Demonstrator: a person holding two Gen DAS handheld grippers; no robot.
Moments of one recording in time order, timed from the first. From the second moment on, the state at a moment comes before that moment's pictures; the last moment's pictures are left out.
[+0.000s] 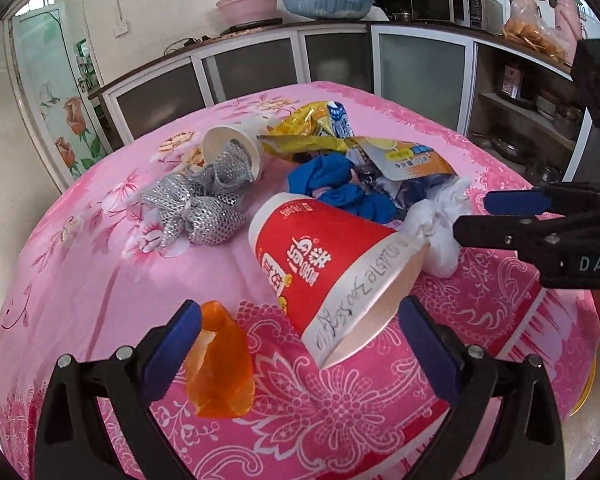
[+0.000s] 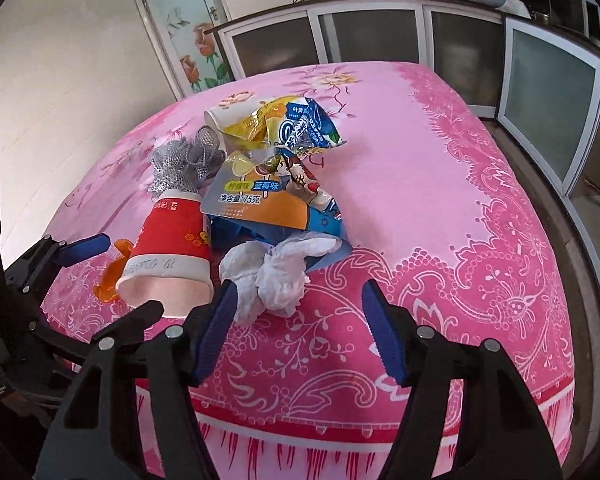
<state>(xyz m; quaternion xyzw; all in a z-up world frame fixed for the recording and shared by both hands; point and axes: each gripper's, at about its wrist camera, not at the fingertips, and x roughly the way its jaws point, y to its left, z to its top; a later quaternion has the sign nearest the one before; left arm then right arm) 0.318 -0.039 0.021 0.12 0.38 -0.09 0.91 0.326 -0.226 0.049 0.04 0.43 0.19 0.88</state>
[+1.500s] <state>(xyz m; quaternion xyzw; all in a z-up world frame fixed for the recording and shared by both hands) 0.261 -0.051 0.079 0.07 0.38 -0.16 0.91 0.217 -0.314 0.113 0.10 0.38 0.14 0.91</state>
